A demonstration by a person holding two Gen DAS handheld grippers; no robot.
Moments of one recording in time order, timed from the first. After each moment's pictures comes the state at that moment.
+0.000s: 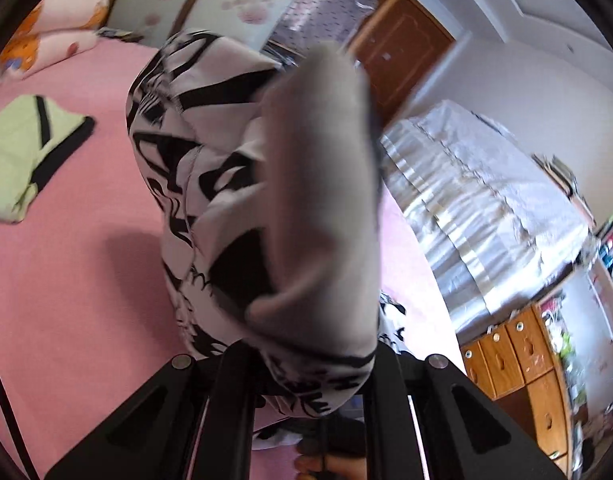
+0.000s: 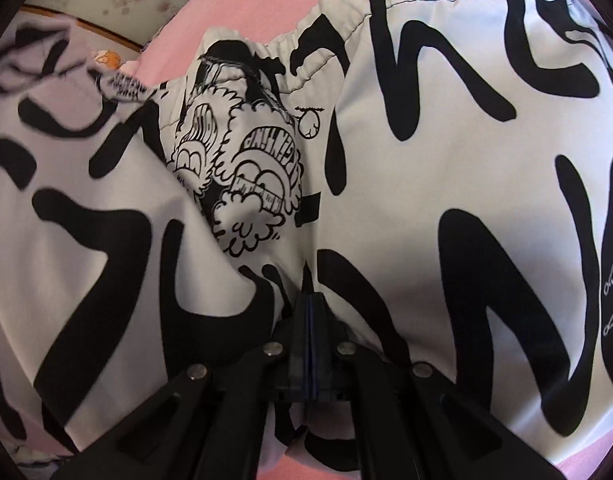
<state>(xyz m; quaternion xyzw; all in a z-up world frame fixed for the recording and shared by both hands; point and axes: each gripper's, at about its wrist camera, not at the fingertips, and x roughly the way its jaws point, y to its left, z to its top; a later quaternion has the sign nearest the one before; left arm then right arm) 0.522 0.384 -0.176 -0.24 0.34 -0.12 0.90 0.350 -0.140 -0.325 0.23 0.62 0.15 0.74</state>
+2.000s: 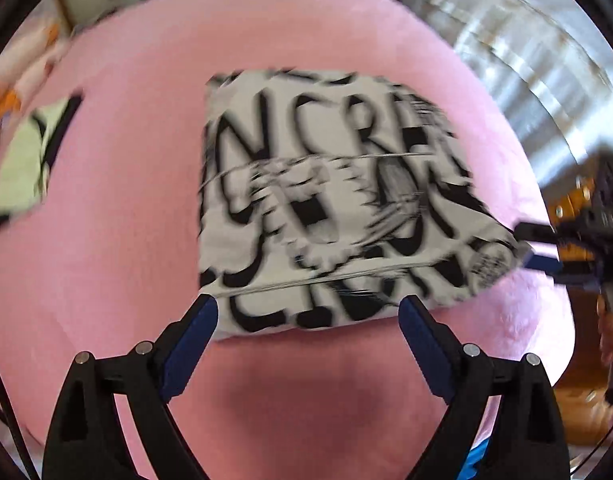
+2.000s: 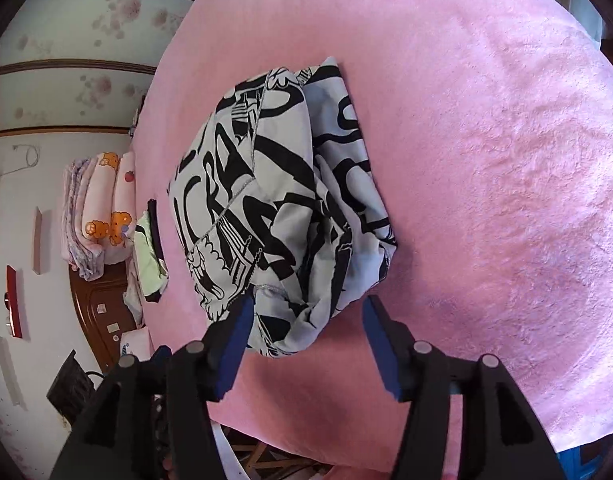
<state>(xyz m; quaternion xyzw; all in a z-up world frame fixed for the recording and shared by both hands) 0.549 0.243 -0.201 -0.04 0.58 -0.05 0.81 0.278 -0.483 -0.237 0.38 0.62 0.10 0.68</state>
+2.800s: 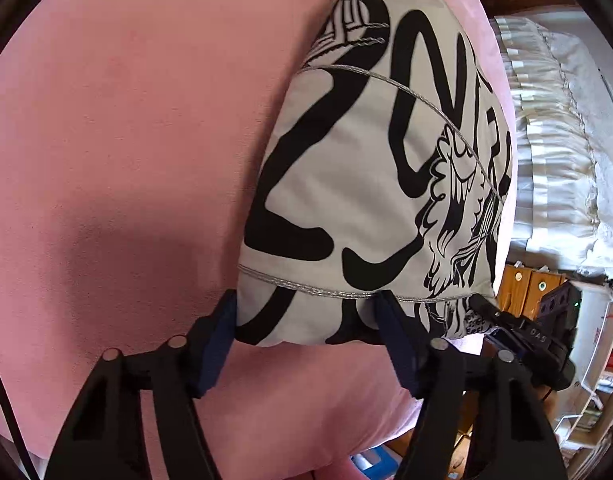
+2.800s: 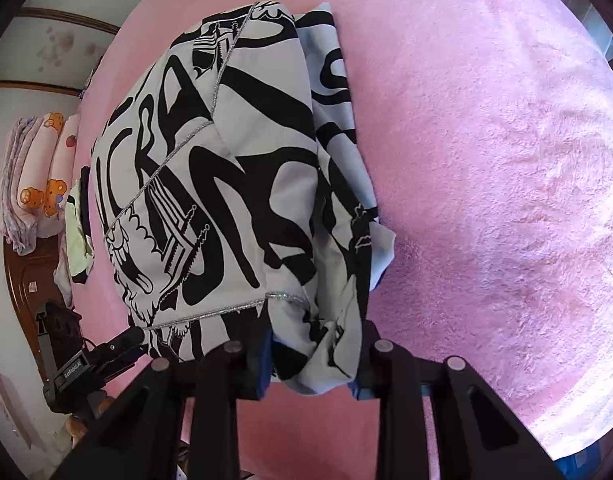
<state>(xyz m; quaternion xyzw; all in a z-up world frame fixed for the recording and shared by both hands) 0.567 0.362 -0.319 -0.31 0.66 -0.08 0.68 0.296 -0.437 -0.280 0.27 0.67 0.05 0.69</state>
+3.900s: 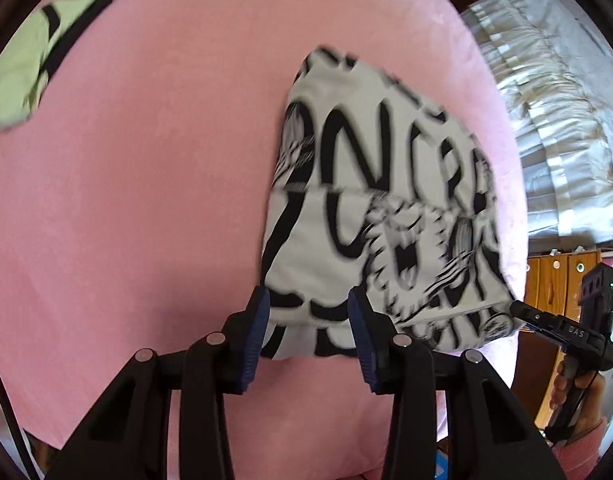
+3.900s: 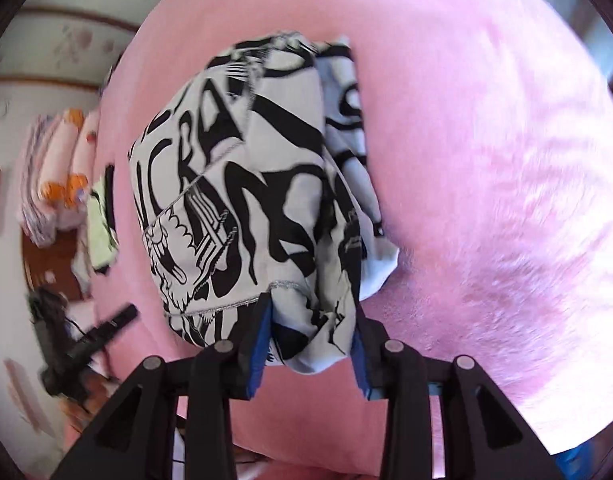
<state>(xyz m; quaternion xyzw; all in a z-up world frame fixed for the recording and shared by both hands) 0.598 0.355 -0.209 -0.17 0.62 -0.07 0.76 0.306 -0.472 -0.232 0.25 0.67 0.09 0.70</state>
